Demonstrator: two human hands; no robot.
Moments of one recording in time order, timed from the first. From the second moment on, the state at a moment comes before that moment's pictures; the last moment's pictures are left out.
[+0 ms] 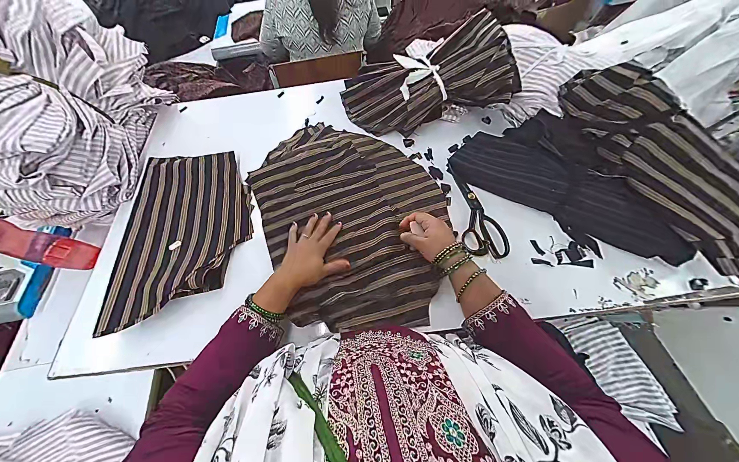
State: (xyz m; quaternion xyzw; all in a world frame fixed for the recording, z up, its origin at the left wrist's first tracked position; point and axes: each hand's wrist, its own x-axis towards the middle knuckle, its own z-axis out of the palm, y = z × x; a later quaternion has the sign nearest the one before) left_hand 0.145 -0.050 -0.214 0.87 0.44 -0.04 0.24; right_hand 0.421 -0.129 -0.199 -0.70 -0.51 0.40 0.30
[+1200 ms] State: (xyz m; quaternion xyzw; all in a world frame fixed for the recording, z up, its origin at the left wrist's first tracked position) left_hand 0.183 0.051 -0.237 0.85 0.39 0.26 0.24; right_hand 0.398 0.023 -0.196 -0.66 -0.70 0.25 0.14
